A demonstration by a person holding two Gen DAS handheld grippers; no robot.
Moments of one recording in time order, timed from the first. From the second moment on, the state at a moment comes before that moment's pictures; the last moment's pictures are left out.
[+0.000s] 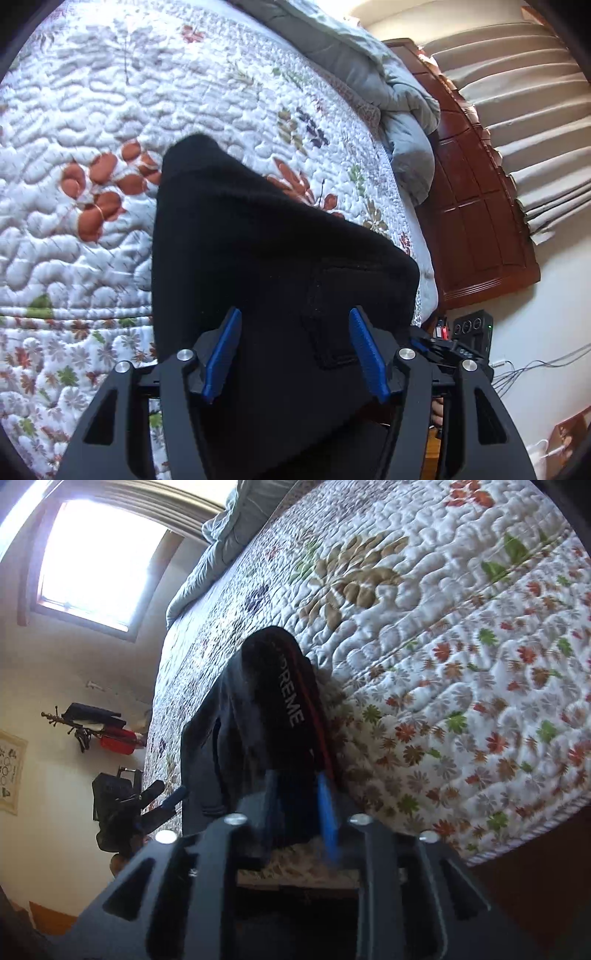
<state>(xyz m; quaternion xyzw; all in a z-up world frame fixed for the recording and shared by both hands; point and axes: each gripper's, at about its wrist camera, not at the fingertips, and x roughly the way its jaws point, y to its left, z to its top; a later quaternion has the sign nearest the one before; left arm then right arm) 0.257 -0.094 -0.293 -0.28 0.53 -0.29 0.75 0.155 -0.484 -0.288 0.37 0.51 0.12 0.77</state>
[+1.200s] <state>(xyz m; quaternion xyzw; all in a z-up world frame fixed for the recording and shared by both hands) 0.243 -0.084 -0.268 -0.12 0.55 -0.21 0.80 0.238 -0.499 -0.283 0.27 0.55 0.11 0.79</state>
